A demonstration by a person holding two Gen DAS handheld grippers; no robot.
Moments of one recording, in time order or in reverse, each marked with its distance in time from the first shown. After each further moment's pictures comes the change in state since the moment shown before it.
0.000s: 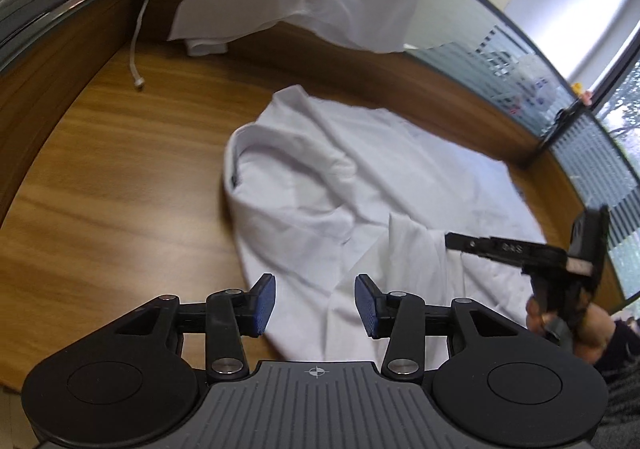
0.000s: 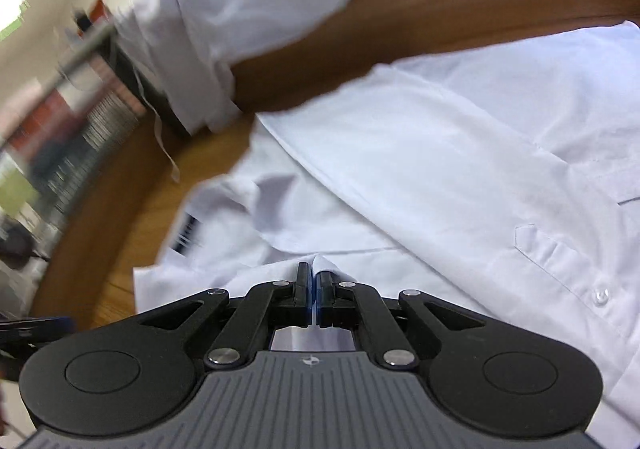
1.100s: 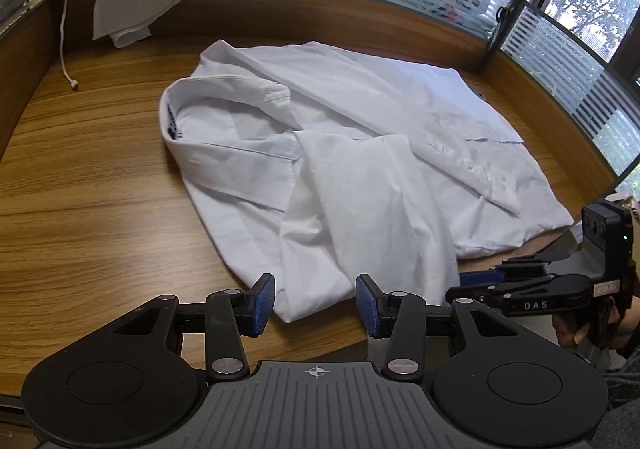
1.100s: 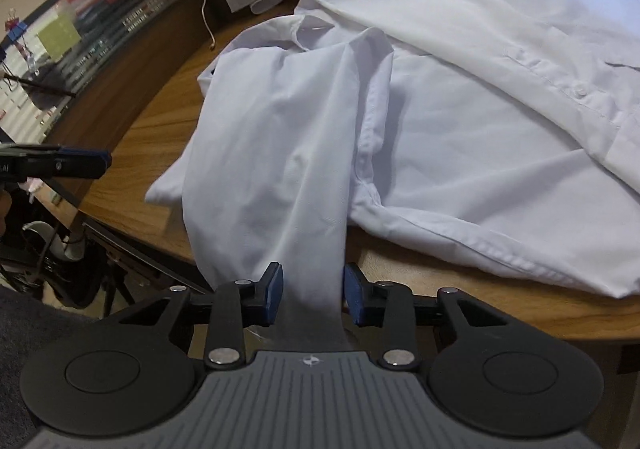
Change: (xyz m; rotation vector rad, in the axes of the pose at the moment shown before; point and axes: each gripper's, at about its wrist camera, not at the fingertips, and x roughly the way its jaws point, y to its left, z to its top) left arm 0.006 -0.030 -0.053 0.261 0.093 -0.047; right arm -0.072 0.007 -0.164 -0.144 0.185 0.062
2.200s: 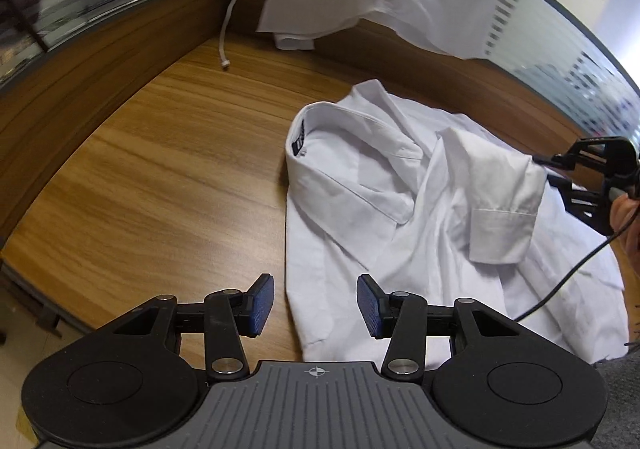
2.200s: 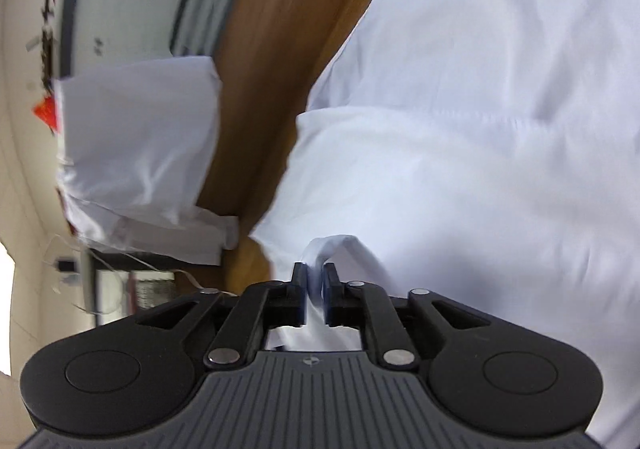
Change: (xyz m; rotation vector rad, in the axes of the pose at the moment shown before) left arm 0.009 -0.015 0.011 -0.439 -0.147 0.363; right arm 0.028 -0.151 0.249 0.849 -0.168 0.210
